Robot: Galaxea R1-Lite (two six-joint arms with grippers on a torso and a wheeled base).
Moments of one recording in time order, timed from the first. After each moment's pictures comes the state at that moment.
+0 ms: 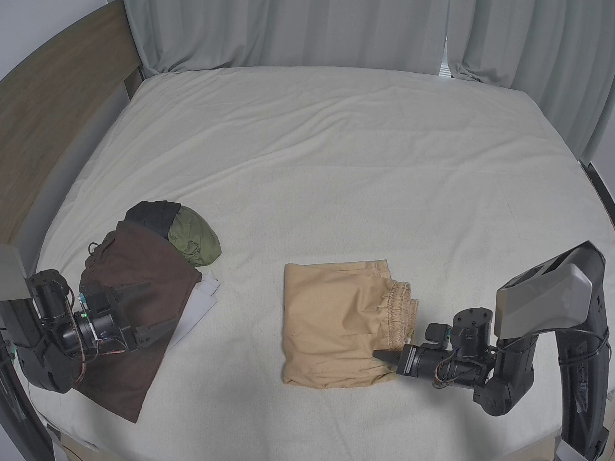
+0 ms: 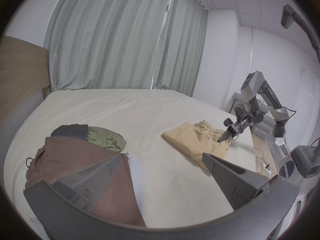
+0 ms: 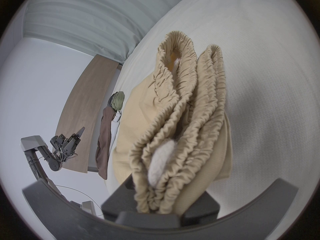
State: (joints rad) left arm 0.18 2.07 -0.25 -1.55 -0.91 0.25; right arm 0.45 2.44 -0.41 -1.55 0.35 0.70
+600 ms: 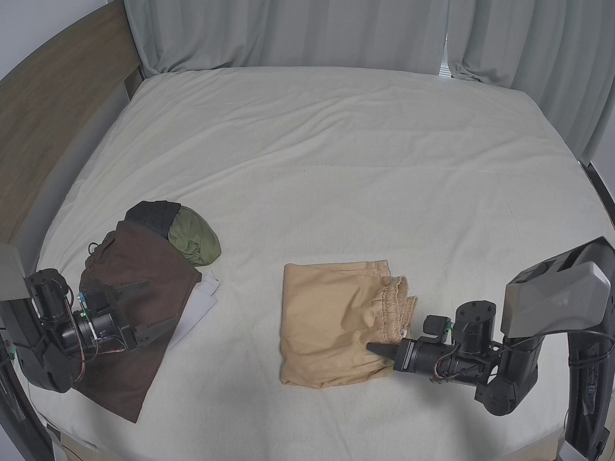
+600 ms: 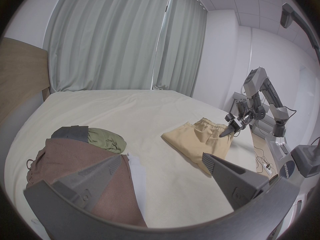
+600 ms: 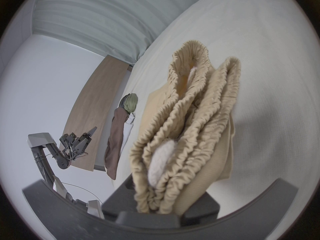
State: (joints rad) left arm 0.18 2.06 -0.25 -1.55 -0.91 0.26; right arm 0.49 2.36 -0.41 -1.55 0.36 0.69
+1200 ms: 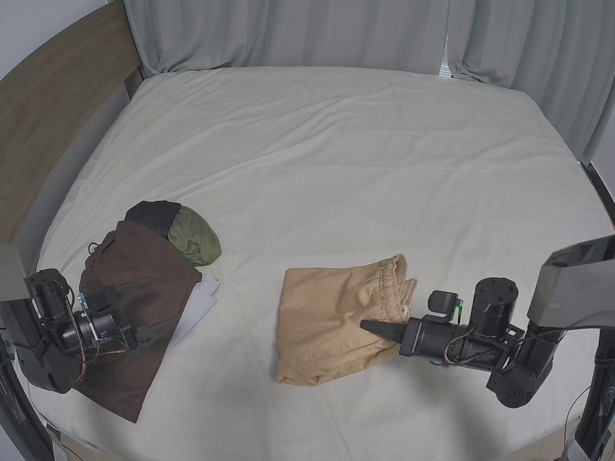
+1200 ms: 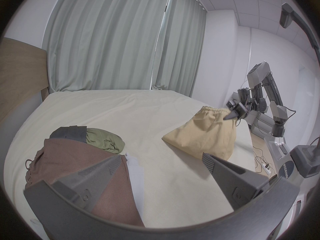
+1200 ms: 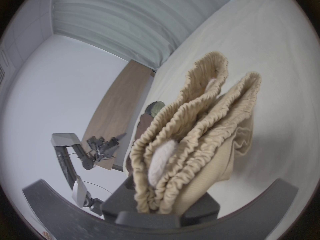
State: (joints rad) left arm 0.18 2.06 -0.25 -1.55 -0.91 0.26; right arm 0.51 2.20 -0.41 -1.54 0.45 0.69
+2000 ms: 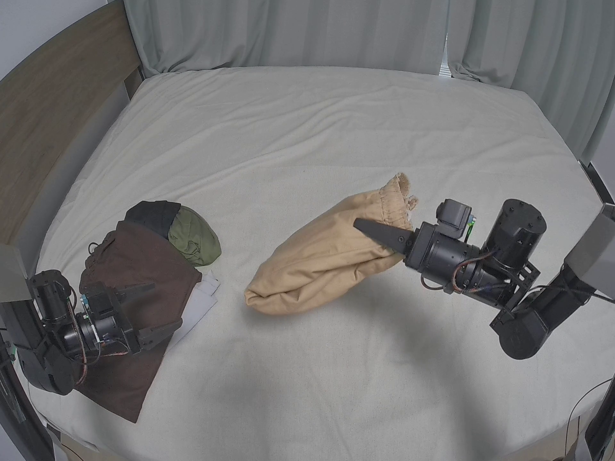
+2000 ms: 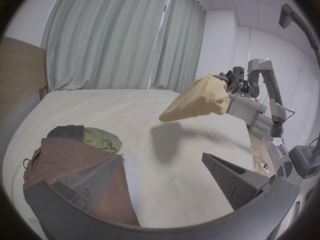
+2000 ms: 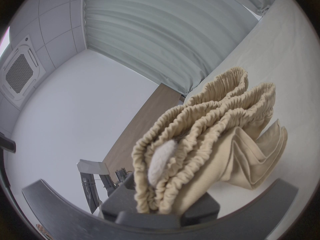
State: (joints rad) left arm 0.16 2.06 -0.24 -1.55 -0.91 0.26; right arm 0.50 2.02 -0.72 -1.44 0.53 0.77
